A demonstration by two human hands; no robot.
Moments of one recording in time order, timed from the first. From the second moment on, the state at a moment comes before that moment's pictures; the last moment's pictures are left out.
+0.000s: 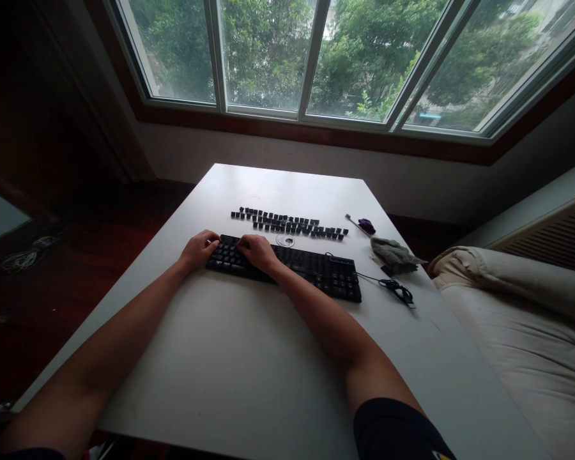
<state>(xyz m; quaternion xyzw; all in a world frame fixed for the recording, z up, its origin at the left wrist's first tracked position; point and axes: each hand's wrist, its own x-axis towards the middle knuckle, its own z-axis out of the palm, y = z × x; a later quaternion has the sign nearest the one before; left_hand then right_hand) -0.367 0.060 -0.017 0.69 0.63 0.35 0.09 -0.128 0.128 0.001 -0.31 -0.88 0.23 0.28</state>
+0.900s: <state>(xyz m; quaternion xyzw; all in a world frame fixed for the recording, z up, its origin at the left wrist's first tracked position) -0.364 0.058 -0.015 0.69 0.63 0.34 0.09 -0.124 0.143 0.014 -0.32 -0.91 0.08 0.25</state>
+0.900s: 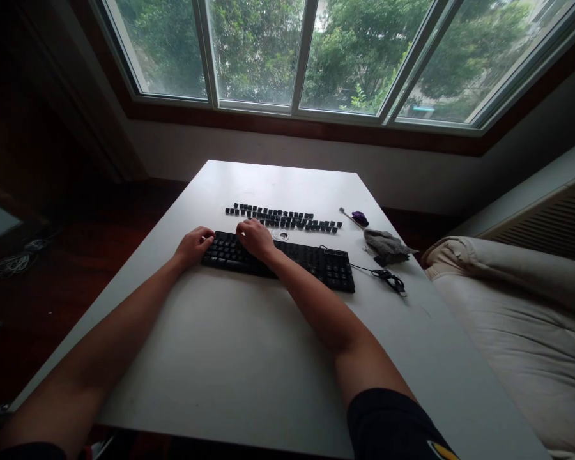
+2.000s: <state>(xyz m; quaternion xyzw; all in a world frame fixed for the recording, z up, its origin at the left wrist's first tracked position) -0.362 0.057 -0.013 0.70 0.63 0.33 0.08 -0.097 0.122 0.004 -0.28 -0.89 0.18 0.31</state>
